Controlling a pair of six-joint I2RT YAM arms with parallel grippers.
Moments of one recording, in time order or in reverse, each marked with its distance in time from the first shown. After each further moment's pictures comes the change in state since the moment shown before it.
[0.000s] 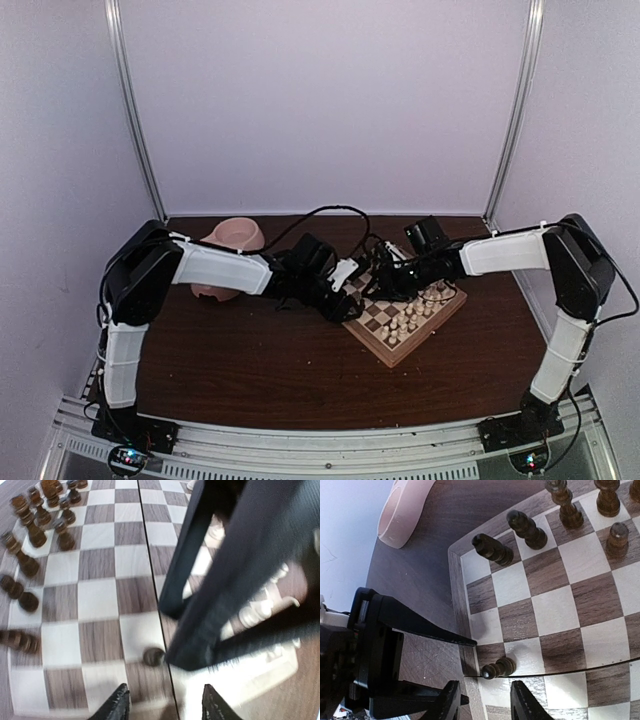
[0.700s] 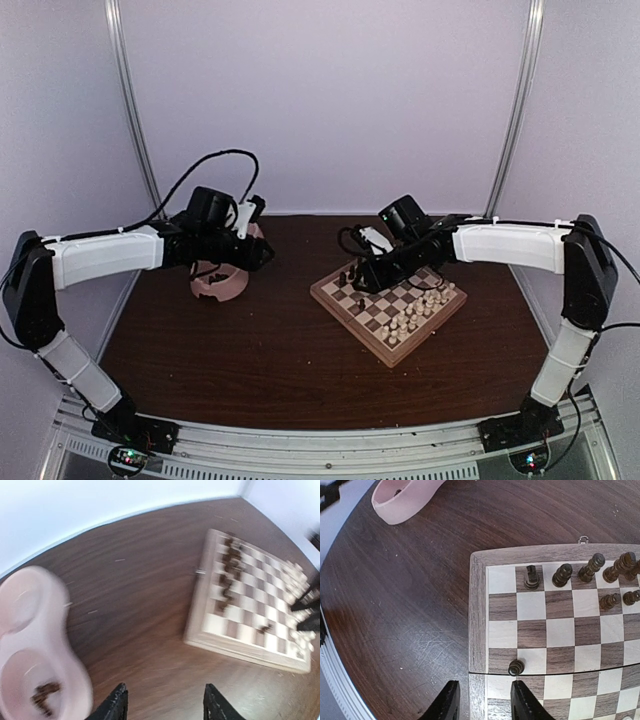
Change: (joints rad) left arm 0.273 -0.591 -0.351 -0.106 -0.221 -0.090; right arm 0.150 -0.061 0.214 -0.314 0.313 -0.278
